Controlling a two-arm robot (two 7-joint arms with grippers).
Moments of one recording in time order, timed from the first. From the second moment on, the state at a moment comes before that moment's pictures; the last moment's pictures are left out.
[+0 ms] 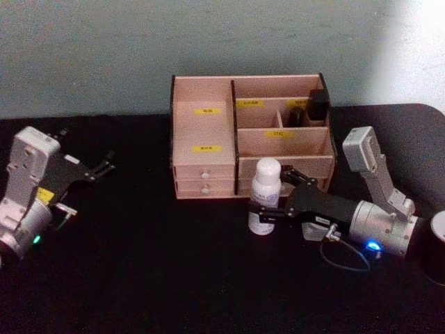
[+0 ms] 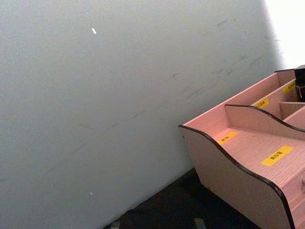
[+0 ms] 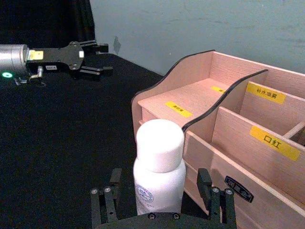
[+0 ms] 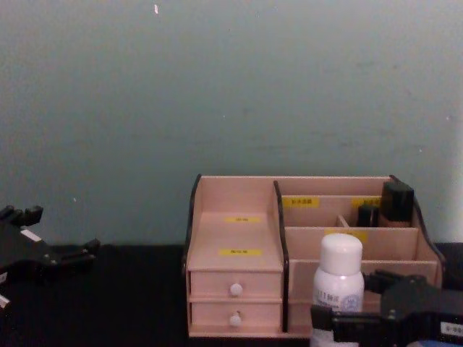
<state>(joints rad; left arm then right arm) -0.20 0.60 0.45 -1.41 -0.25 -0.12 0.03 0.30 0.49 -0.49 -1.32 0.45 -0.02 0.64</state>
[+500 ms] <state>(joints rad) -0.20 0.60 0.45 -1.41 -0.25 -0.12 0.03 0.30 0.50 -0.49 -1.32 0.45 -0.02 0.64</state>
